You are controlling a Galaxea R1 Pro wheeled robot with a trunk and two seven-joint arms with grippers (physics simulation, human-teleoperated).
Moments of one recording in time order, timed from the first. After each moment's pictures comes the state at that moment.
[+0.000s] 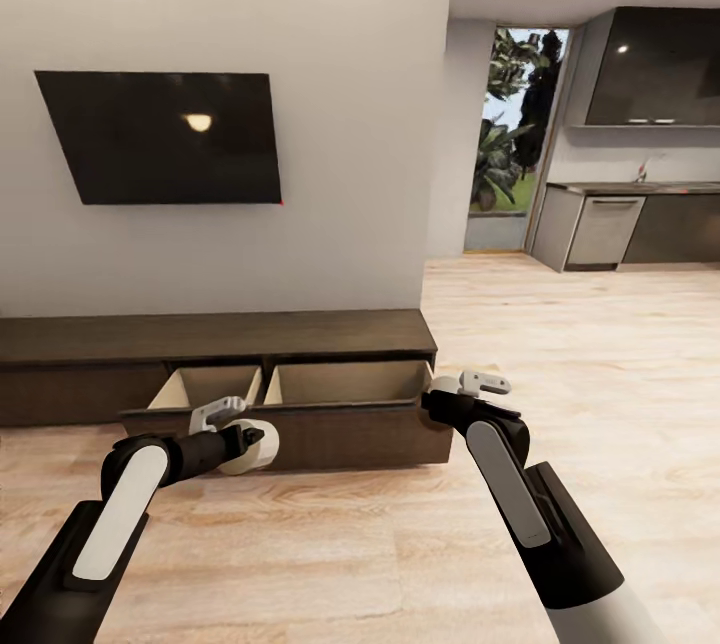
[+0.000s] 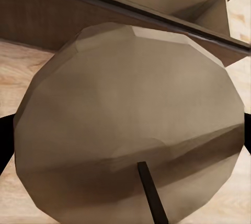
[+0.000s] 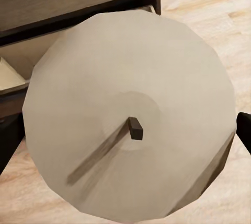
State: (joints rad) left arm -0.40 0.16 -0.07 -1.55 0.93 0.98 0.50; right arm -0.53 0.00 0.30 -1.54 -0.74 0.82 -0.78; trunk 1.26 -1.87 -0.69
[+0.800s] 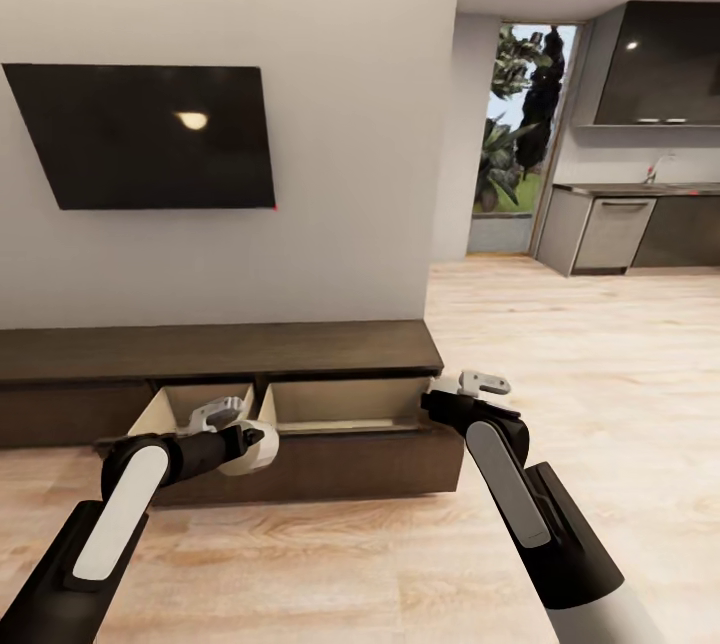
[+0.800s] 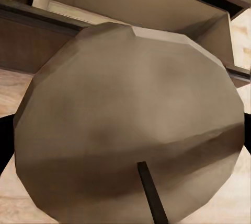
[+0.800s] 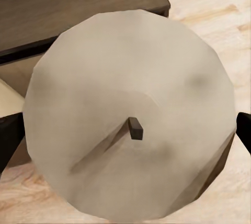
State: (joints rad) left arm -0.40 0.16 -0.07 -1.55 0.93 0.98 0.50; right arm -0.53 0.00 0.30 -1.54 -0.74 0.82 -0.78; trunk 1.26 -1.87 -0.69
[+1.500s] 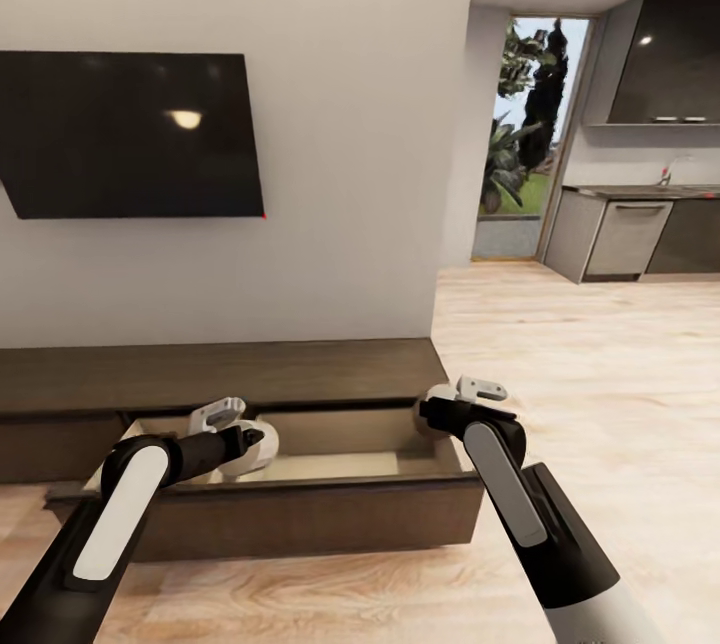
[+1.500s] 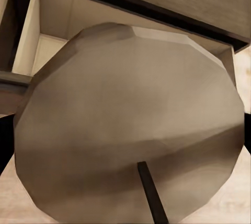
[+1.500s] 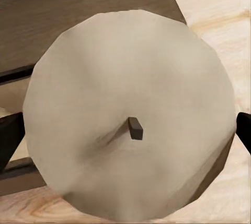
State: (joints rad) left arm -0.40 0.16 -0.07 -1.55 0.93 0.98 0.50; right arm -0.53 0.00 0.30 -1.50 -0.76 0.83 -0.78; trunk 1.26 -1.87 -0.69
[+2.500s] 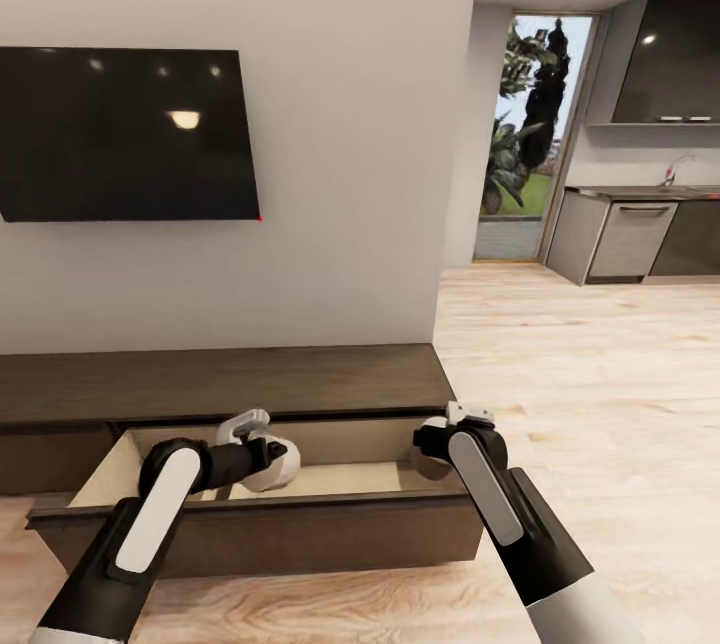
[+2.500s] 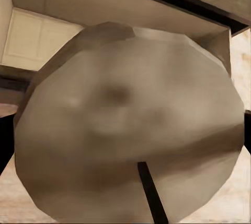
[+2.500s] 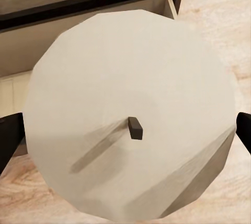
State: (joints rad) left arm -0.42 0.08 -0.11 -1.43 0.92 0.98 0.51; right arm -0.54 0.04 0.30 -1.32 -0.75 0.88 -0.78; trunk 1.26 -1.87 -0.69
